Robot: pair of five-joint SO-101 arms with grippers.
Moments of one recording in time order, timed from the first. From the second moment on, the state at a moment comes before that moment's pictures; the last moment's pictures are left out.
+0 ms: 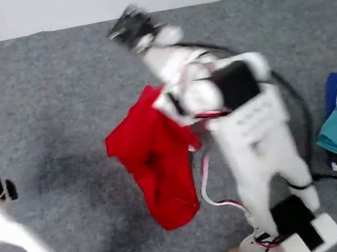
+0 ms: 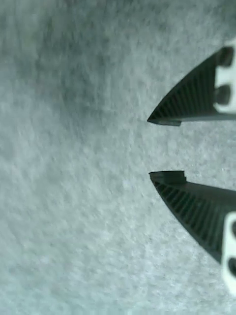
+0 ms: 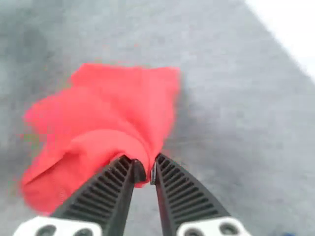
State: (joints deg) left arm -44.1 -13.4 20.0 84.3 -22.5; right arm -24.6 -7.5 -34.9 100.7 23.8
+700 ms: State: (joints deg) left arm 4.7 -13.4 19.5 91.0 -20.1; right arm 4.6 -9.2 -41.1 95.5 31.8
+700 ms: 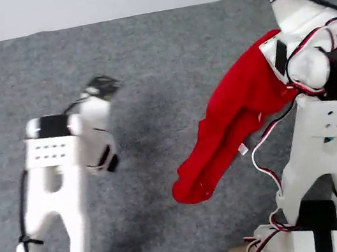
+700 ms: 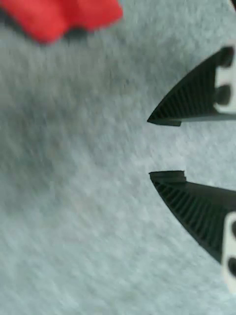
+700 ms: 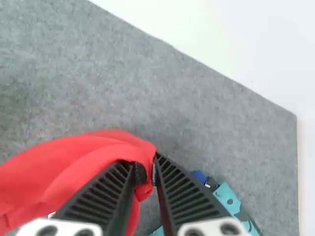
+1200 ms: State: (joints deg) left arm -10.8 -13.4 19.5 88.9 -16.2; right arm -19.3 -9.2 -56.4 73.8 32.4
